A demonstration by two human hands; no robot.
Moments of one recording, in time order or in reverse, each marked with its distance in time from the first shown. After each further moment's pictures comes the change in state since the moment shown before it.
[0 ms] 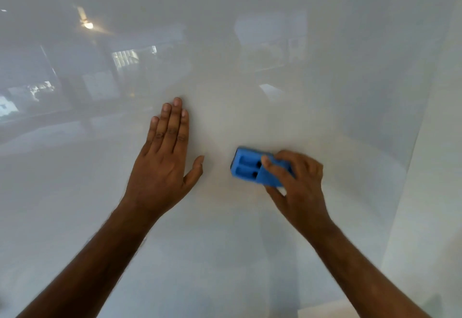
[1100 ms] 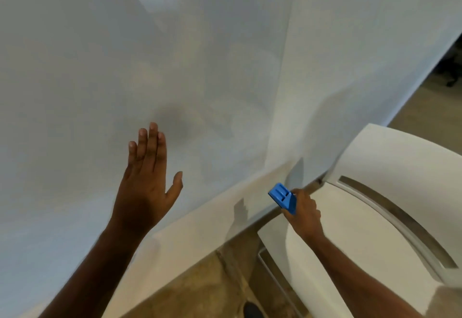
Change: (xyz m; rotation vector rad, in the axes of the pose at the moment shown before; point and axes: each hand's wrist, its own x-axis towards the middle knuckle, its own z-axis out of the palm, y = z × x) left_hand -0.155 0.198 0.077 -0.491 -0.268 0.059; right_hand -0.396 0.031 -0.181 -0.297 -0.780 1.332
